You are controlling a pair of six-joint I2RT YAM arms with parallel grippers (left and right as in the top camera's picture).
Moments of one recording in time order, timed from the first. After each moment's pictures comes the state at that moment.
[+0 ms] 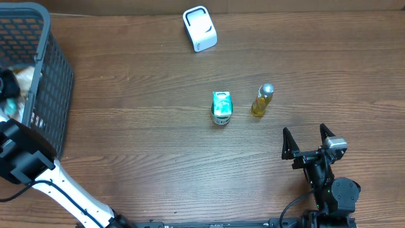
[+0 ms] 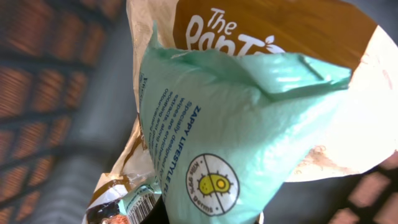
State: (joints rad) left arm 0.71 2.39 2.39 -1.29 0.04 0.21; right arm -0.08 0.04 0.02 -0.01 -0.23 0.12
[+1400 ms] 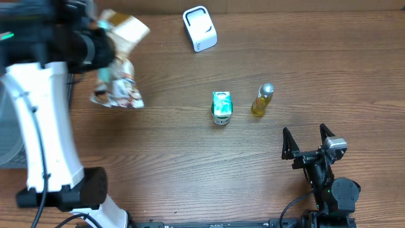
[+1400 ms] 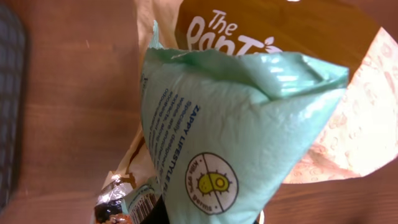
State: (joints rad) left arm 0.01 1.84 2.34 -1.65 0.17 -0.20; right arm -0.08 0.04 0.02 -0.01 -0.23 0.12
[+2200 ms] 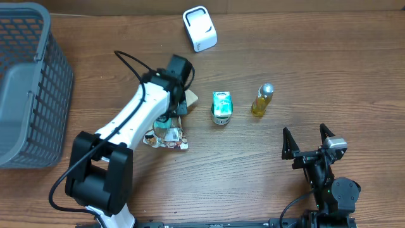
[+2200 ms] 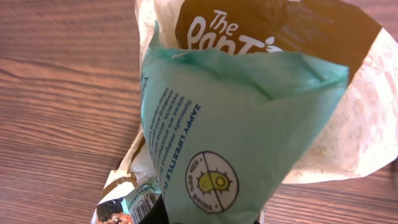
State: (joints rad) left arm -0.40 1.85 1.34 -0.92 -0.19 -0.51; right arm -0.08 0.04 0.02 -0.01 -0.23 0.12
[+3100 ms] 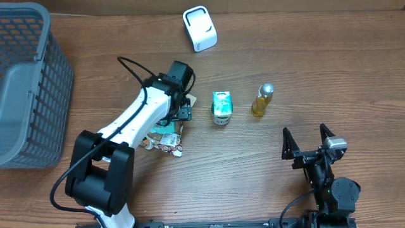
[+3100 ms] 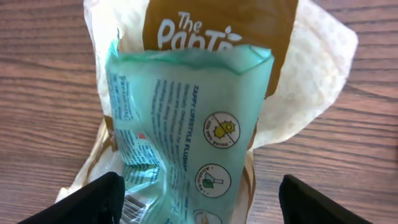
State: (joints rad) left arm -0.39 1.85 1.31 -0.87 -0.14 -0.47; right arm -0.08 0.04 0.02 -0.01 -0.23 0.12
